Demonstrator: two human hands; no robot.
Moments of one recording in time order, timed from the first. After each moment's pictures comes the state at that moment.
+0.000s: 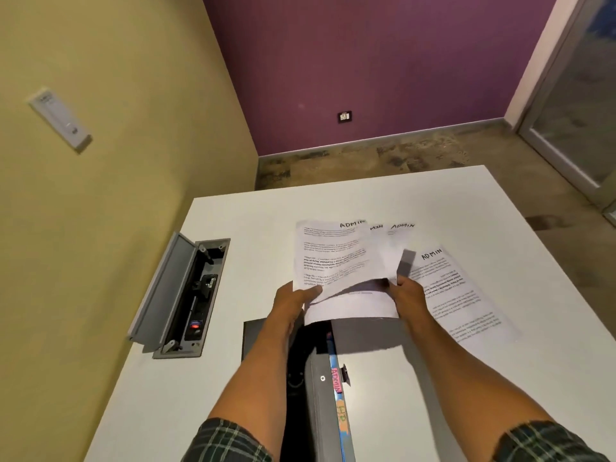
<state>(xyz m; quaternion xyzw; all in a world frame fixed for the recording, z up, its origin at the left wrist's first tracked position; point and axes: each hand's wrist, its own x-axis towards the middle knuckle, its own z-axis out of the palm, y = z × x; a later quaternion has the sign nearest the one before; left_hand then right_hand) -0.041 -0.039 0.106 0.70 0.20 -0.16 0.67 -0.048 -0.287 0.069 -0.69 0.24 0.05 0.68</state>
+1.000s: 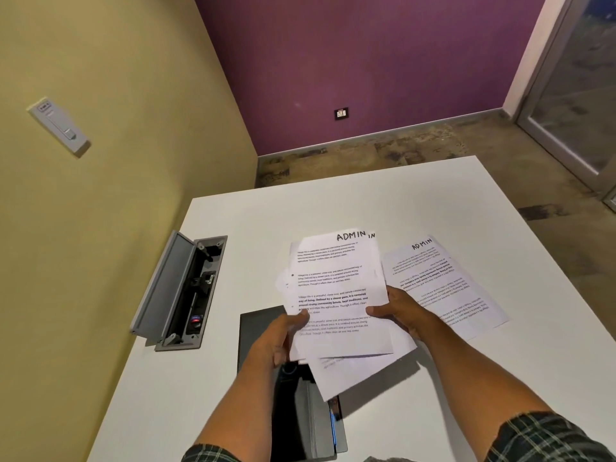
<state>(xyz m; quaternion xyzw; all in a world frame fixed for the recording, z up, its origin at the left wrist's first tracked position) -0.110 -0.033 0.084 0.54 0.28 -0.33 0.72 -0.084 -0.319 0.055 -0.64 0.11 0.27 0.71</state>
